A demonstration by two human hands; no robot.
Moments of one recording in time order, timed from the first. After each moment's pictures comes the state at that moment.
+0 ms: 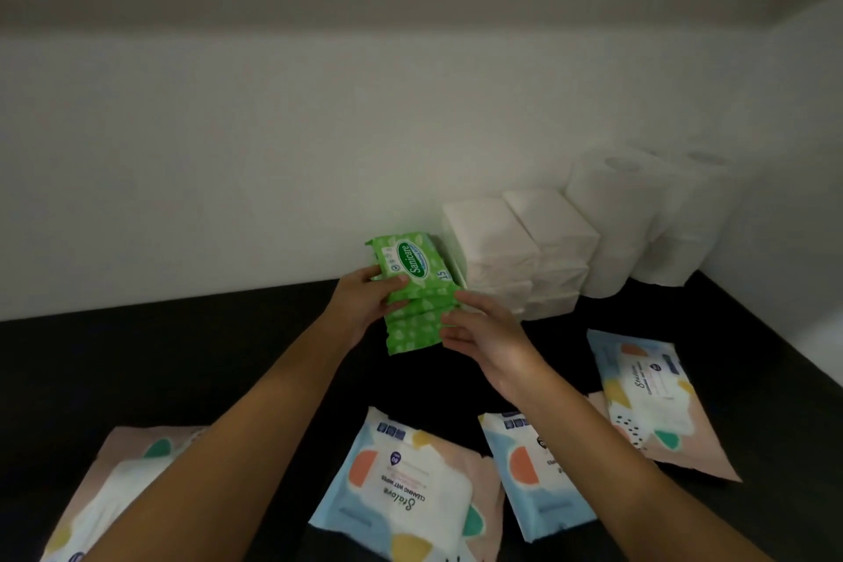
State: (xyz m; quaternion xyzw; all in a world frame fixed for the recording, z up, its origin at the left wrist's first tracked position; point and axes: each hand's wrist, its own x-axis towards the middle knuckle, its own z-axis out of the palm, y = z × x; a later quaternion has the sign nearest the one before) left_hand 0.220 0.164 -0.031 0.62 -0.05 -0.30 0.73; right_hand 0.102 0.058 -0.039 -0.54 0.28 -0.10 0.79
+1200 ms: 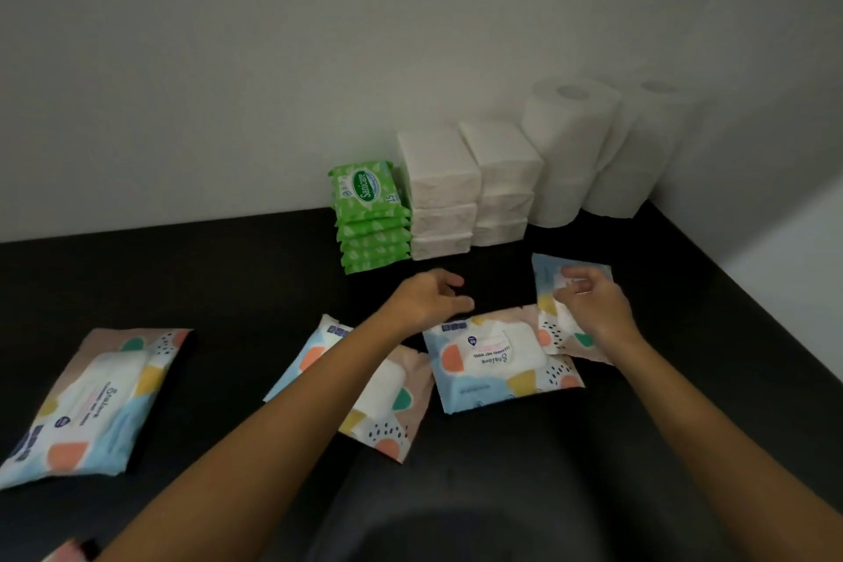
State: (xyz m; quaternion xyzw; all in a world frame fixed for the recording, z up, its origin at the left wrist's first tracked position) left_hand 0.083 0.113 -0.057 0.84 -0.27 -0.30 0.37; right_hand -0.037 -0.064 -0.079 -0.78 0.41 -0.16 0.45
